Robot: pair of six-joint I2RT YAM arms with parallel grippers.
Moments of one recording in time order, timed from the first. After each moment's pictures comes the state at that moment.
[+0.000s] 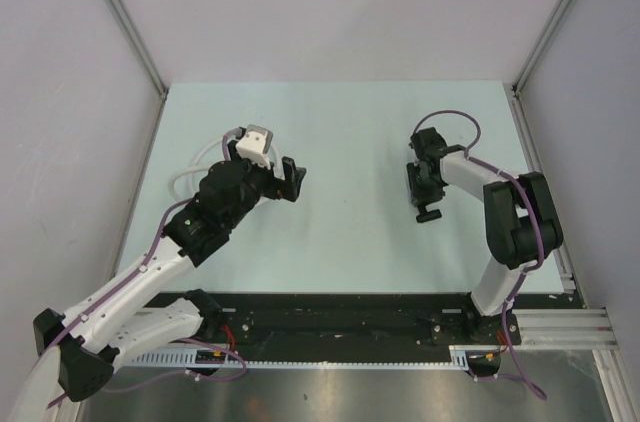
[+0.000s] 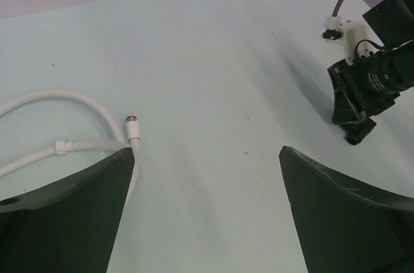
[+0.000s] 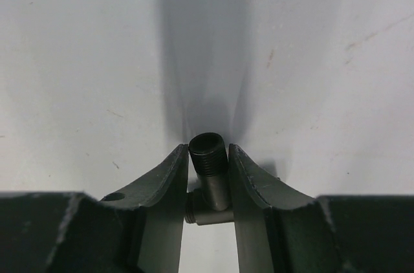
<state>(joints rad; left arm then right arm) -0.69 0.90 0.81 -0.12 -0.22 -0.18 0.28 1.76 1.10 -0.58 0.08 0.19</state>
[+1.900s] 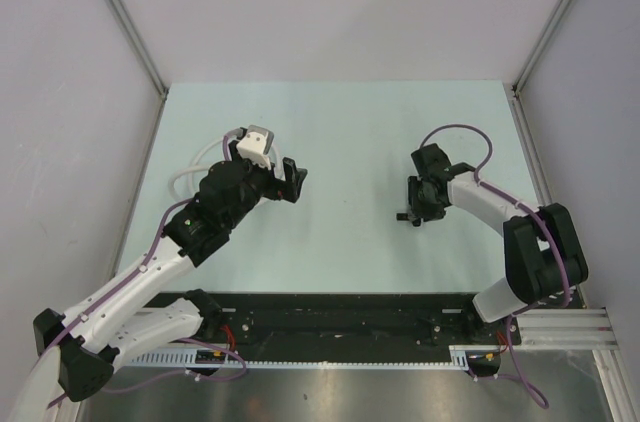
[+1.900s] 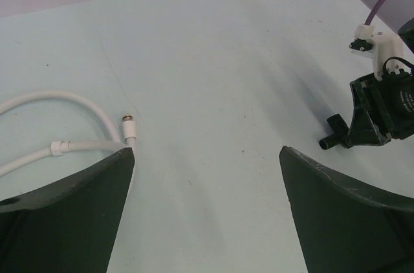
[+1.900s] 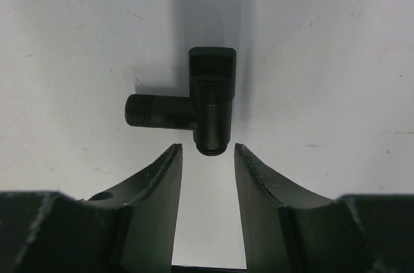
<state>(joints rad) -0.69 0.90 0.81 -0.12 -0.20 -0.18 0.36 1.52 0.93 -0.61 0.07 0.38</state>
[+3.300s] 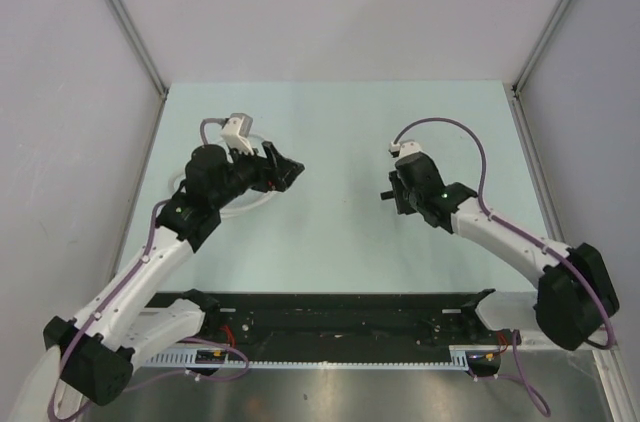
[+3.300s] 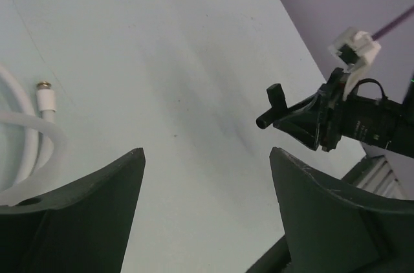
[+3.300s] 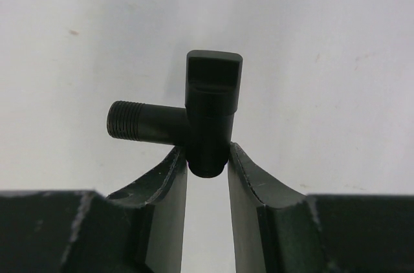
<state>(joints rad) -0.49 0.93 0.84 -0.14 0.18 -0.45 0.58 1.31 0.86 -0.43 0.26 0.23</state>
